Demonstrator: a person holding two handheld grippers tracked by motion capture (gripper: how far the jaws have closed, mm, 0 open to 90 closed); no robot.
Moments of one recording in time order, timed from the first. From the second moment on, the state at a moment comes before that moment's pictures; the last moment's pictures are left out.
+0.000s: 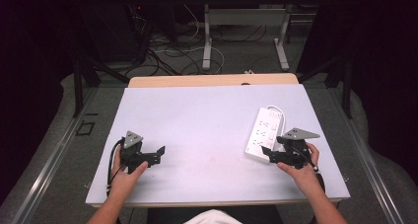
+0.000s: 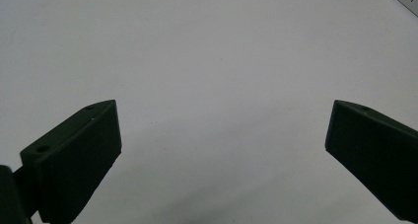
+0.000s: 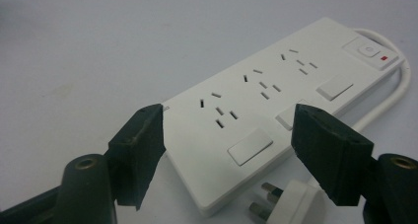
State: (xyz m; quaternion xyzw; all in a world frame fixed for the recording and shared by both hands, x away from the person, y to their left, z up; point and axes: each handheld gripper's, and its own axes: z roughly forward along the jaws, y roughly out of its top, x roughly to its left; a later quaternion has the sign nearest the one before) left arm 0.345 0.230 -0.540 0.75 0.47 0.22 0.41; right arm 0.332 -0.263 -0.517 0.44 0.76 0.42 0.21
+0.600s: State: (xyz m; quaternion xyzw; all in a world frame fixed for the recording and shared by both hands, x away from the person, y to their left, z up) left arm 0.342 0.234 -0.540 0.74 0.47 0.22 0.41; right arm 0.341 -0.281 -0.519 0.48 0.74 0.42 0.21
